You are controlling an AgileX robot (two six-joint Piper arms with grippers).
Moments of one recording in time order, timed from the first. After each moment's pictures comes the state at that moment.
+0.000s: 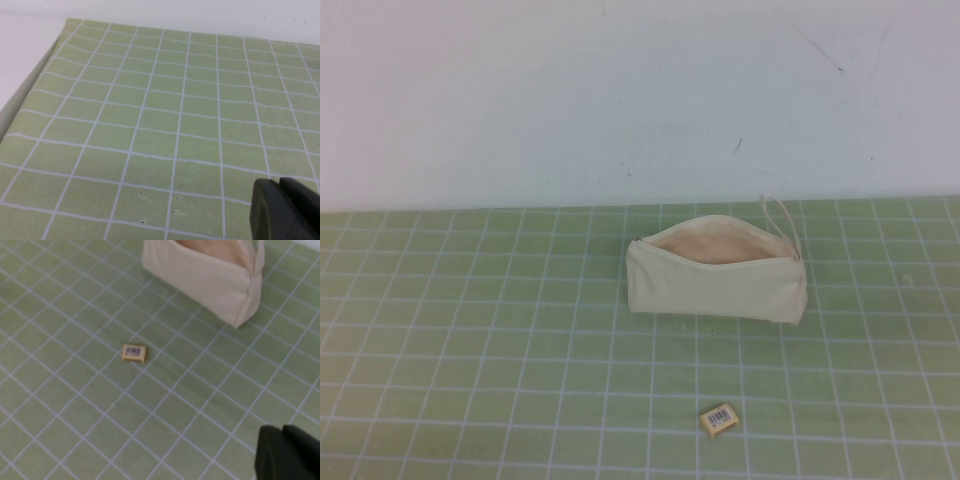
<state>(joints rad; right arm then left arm) 0.00 0.79 -0.83 0.54 1.01 -0.73 0.06 -0.01 0.02 -0.09 0.37 -0.06</state>
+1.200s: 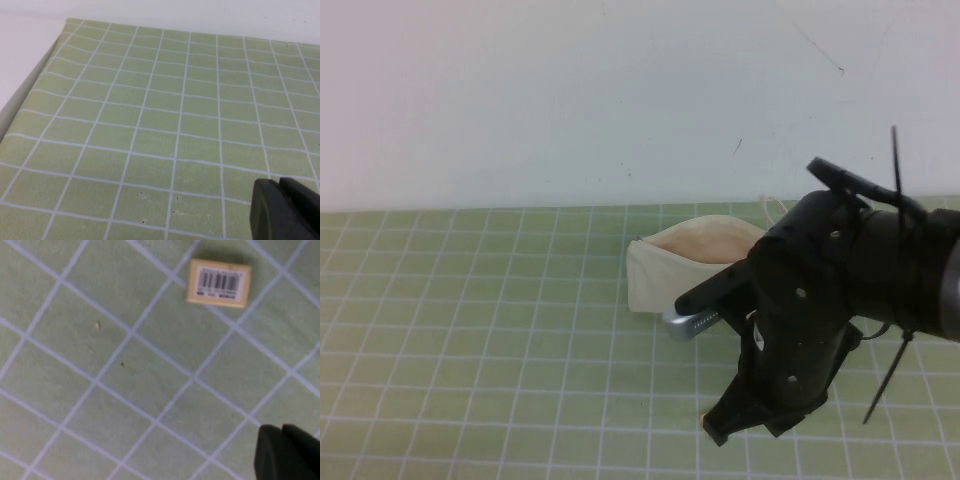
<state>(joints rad) 0.76 1.81 -1.32 -0.09 1.08 0.20 0.06 -0.01 0.02 -0.09 0.37 -0.06</state>
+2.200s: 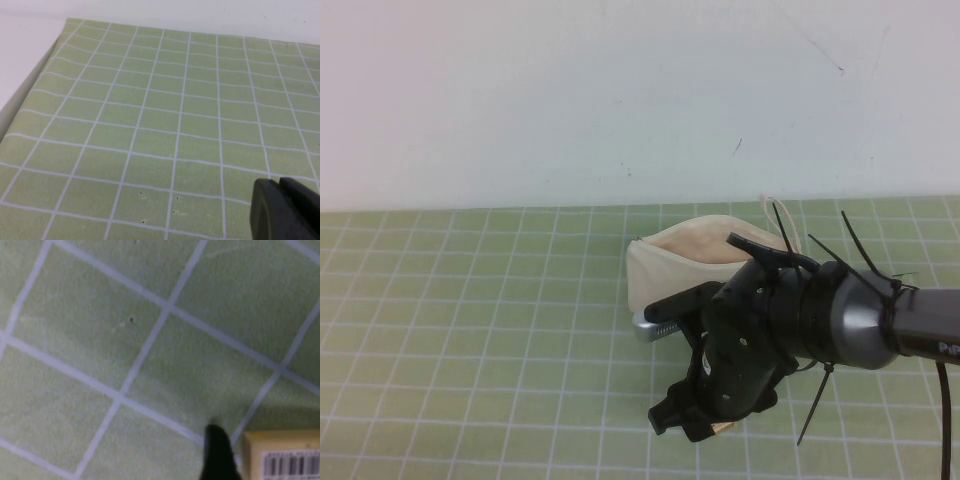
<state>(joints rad) 0.77 2.03 -1.33 -0.10 0.72 0.38 0.06 -0.01 0.02 -0.09 0.37 -0.06</state>
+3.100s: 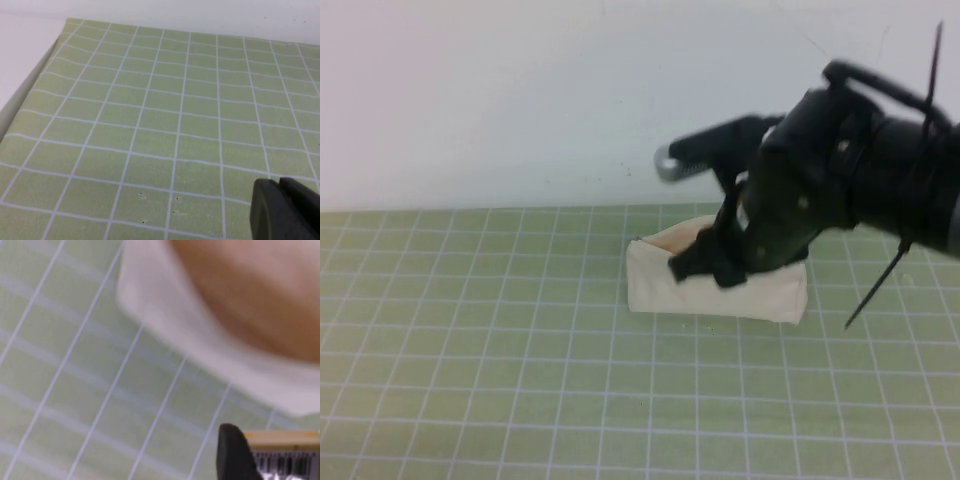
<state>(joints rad) 0.72 1.84 -1.56 -0.30 0.93 0.44 0.06 -0.01 0.02 -0.09 0.37 -0.06</state>
